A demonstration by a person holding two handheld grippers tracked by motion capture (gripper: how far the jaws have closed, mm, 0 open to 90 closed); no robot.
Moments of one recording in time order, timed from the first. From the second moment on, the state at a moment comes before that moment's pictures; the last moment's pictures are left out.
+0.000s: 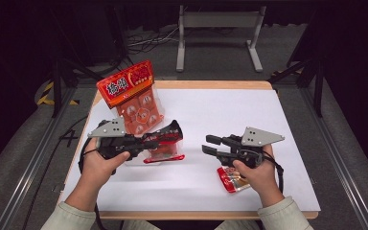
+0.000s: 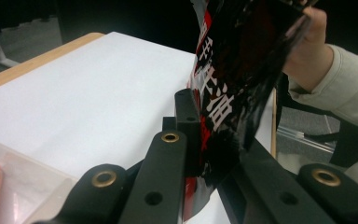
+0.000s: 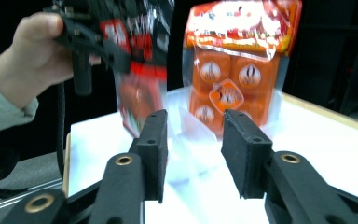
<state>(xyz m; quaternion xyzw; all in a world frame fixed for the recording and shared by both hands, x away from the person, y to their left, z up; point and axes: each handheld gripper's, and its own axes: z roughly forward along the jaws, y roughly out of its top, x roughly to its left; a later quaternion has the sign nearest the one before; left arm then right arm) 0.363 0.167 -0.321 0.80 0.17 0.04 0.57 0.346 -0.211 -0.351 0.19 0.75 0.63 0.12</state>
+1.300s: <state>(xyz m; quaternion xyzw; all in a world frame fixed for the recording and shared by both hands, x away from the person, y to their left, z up) 0.409 0.228 -0.326 0.81 0.19 0.11 0.54 0.349 -0.248 -0.350 0.24 0.73 0.62 0.17</state>
